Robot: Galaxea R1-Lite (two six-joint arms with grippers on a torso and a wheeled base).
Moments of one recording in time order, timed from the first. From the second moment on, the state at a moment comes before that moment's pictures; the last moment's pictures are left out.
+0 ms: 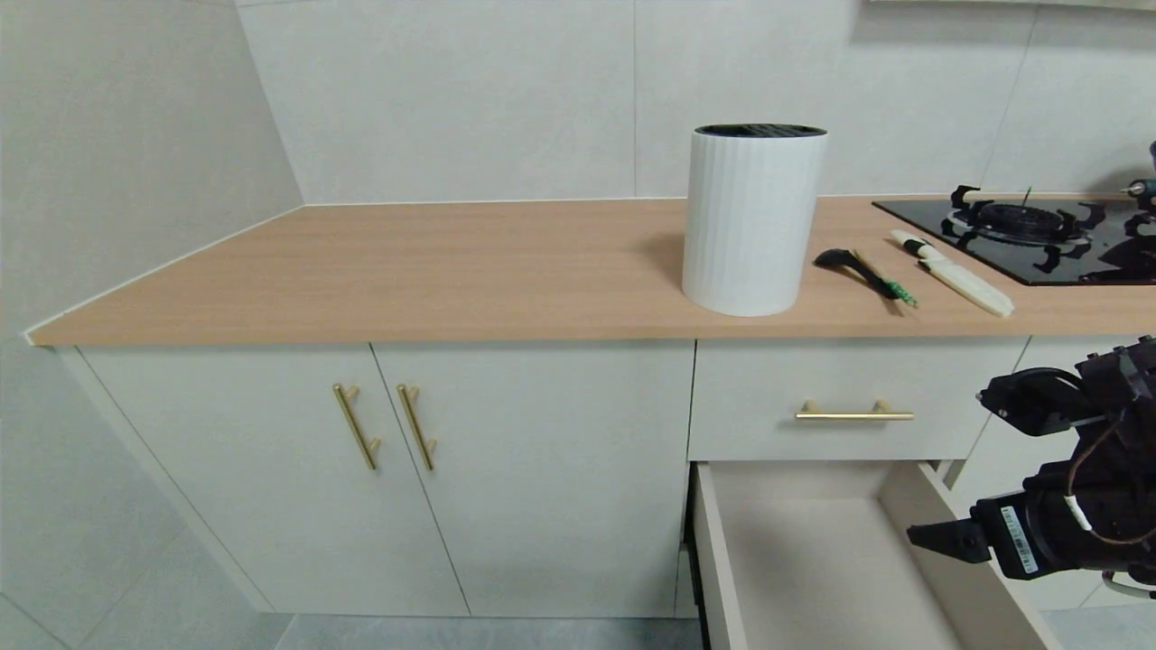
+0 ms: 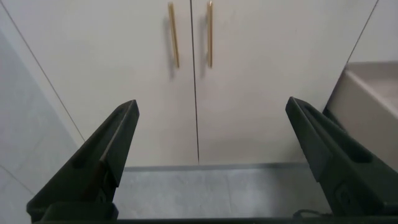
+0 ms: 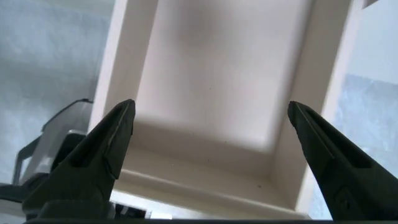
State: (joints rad) left arm 0.00 0.00 0.00 0.00 -0.03 0.01; right arm 0.30 1.40 -0.72 0.18 -0.06 0.08
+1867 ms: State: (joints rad) left arm 0.00 0.00 0.00 0.00 -0.03 0.01; right arm 0.19 1.95 -1.23 -0.11 -0.32 0.29
